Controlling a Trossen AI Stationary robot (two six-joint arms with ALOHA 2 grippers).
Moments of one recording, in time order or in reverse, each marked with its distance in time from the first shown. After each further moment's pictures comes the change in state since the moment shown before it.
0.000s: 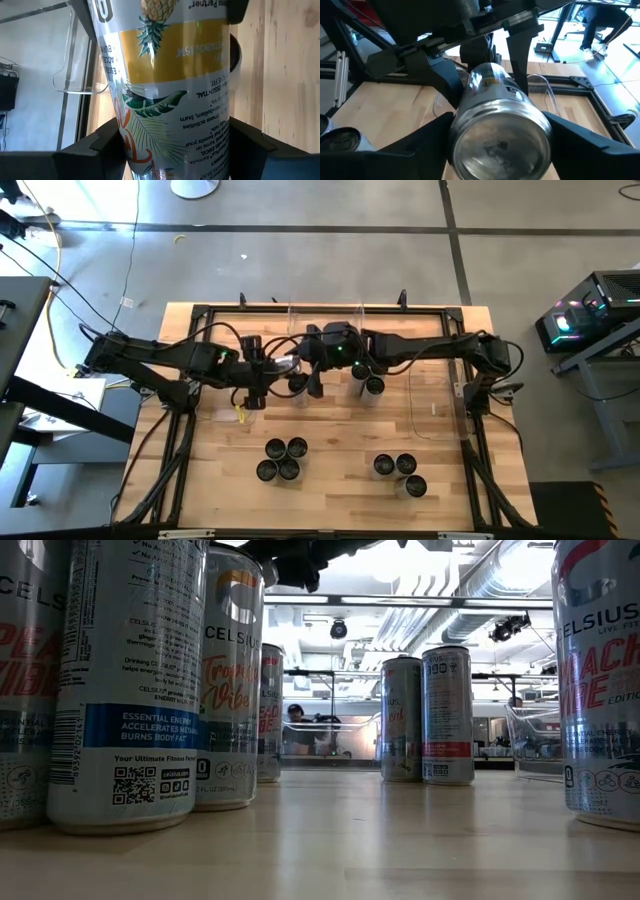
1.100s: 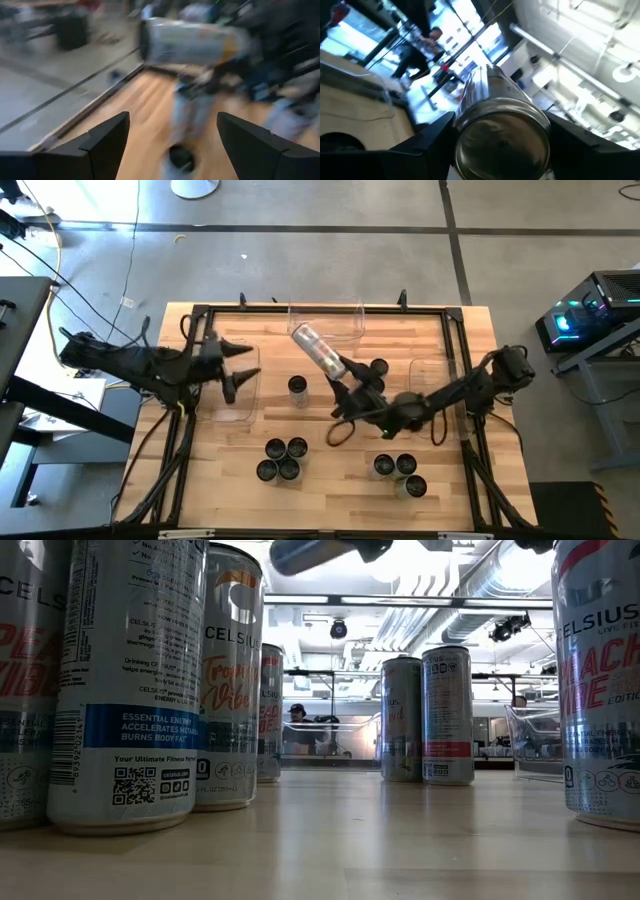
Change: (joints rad) left arm -0.136 -0.615 -0.540 0.826 -0.120 -0.205; right arm 0.418 -0.114 -0.622 1.351 1.144 -1.143
